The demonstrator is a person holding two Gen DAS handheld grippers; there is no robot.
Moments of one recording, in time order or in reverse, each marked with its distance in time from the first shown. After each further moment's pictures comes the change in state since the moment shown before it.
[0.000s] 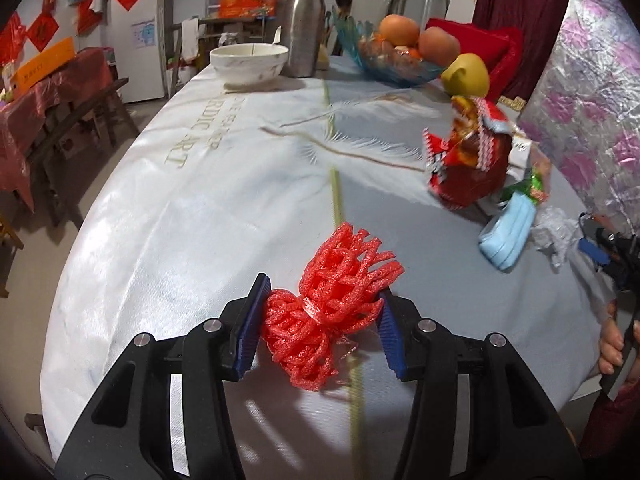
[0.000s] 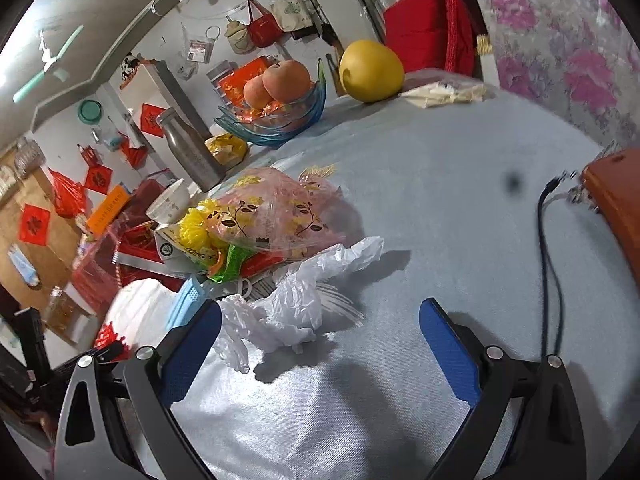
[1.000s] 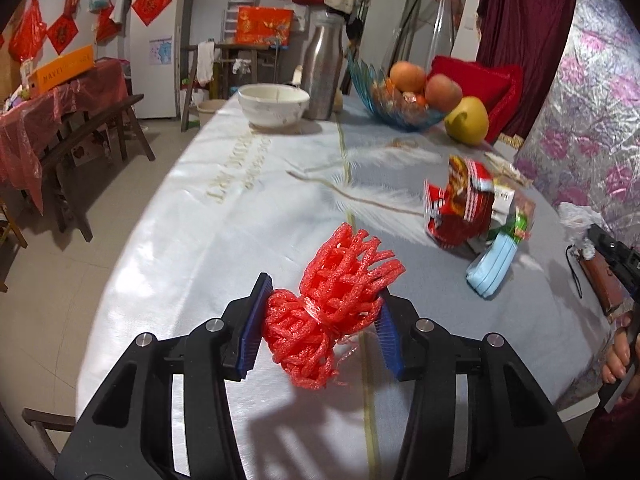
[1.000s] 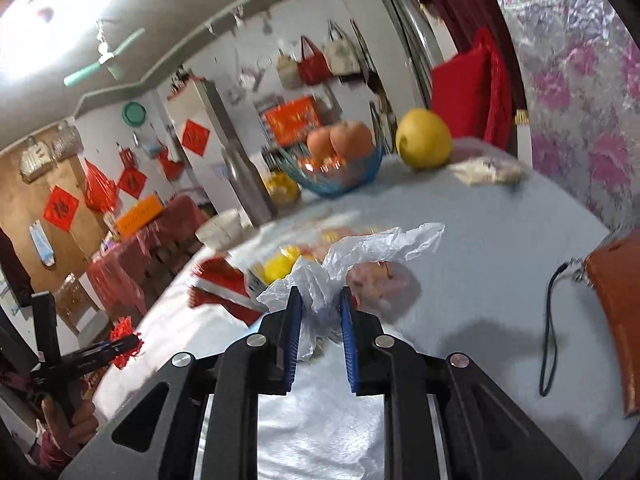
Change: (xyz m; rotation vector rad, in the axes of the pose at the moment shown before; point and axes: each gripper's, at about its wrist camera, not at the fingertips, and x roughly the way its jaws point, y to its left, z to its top) left arm -0.054 0.020 0.008 -0.052 -0.132 0.005; right arm -0.060 0.043 0.012 -0.120 -0.177 0.122
